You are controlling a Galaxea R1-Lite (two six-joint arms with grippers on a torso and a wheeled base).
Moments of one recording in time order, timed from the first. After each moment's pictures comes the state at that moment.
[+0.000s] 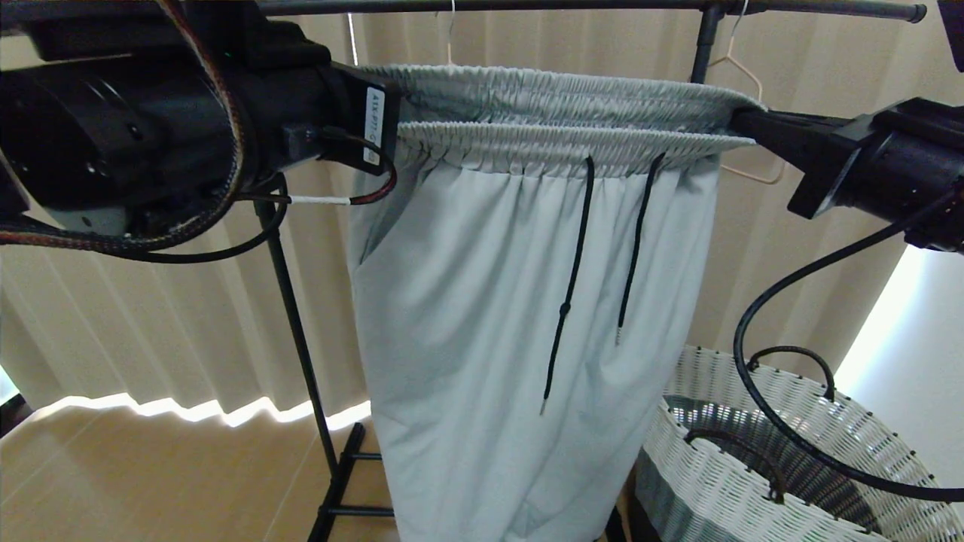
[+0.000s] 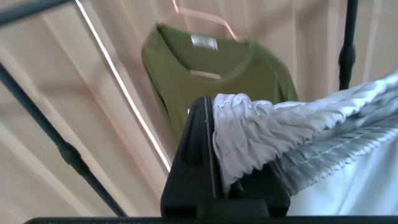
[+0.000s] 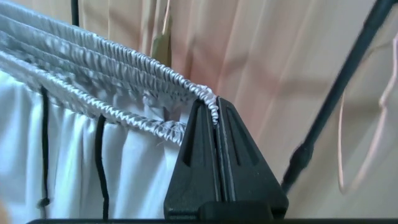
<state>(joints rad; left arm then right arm) -0.70 1.57 -1.36 -0.25 0.43 0.32 0.36 1.40 -0.98 -0.56 0.12 -0.08</state>
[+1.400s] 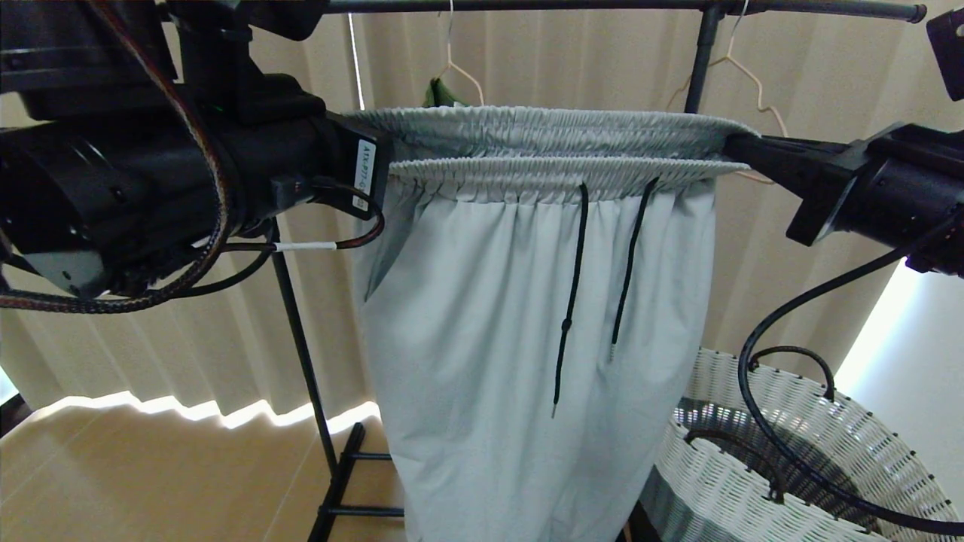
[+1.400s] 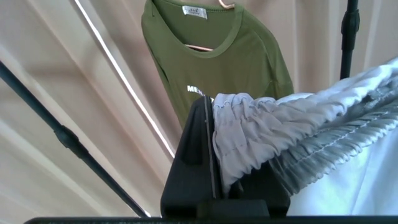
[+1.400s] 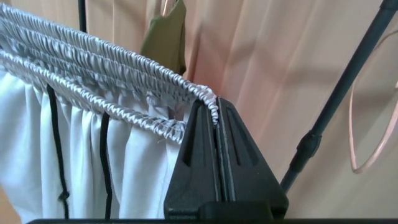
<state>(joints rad) -0.70 1.52 -1.25 -0.25 0.43 0.32 0.37 1.38 -0.93 -0.54 0.12 -0.09</state>
